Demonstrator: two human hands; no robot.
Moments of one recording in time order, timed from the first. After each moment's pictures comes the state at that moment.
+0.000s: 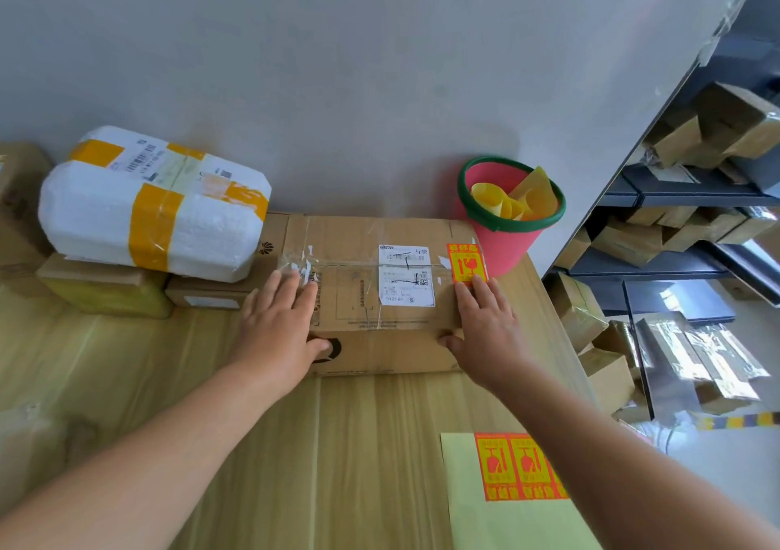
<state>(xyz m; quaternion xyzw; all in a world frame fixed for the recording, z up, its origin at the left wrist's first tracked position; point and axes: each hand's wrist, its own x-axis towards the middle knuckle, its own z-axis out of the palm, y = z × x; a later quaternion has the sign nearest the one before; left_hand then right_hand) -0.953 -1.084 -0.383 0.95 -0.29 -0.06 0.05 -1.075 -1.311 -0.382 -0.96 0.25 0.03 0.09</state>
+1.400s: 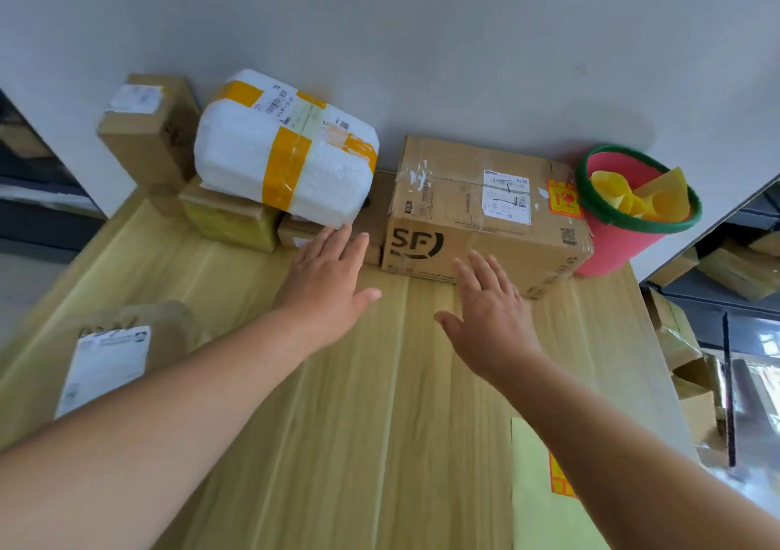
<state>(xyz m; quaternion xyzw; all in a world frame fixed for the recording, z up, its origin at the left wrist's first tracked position) -0.943 -1.020 -0.368 0.96 -0.26 -0.06 0.11 -1.037 -1.206 -0.366 -0.98 0.12 0.05 0.12</state>
